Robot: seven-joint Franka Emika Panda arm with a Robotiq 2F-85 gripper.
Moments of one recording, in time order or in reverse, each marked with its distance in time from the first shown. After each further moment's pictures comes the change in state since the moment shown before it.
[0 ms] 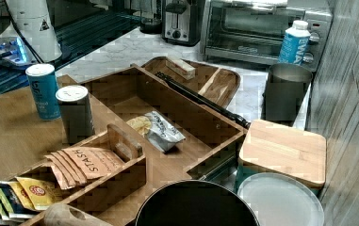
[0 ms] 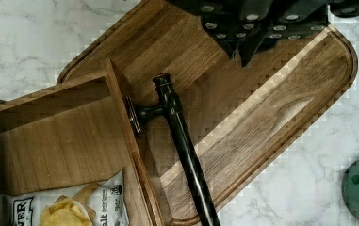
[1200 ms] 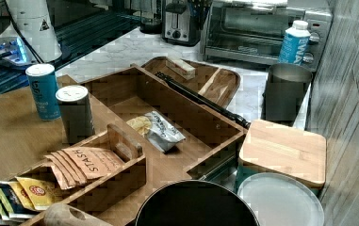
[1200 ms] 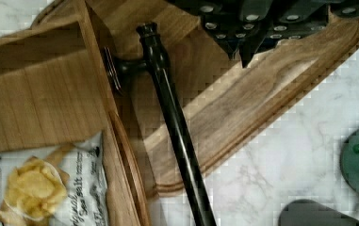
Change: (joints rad) arm 0.019 0.022 -0.005 -0.137 -0.062 0.275 0.000
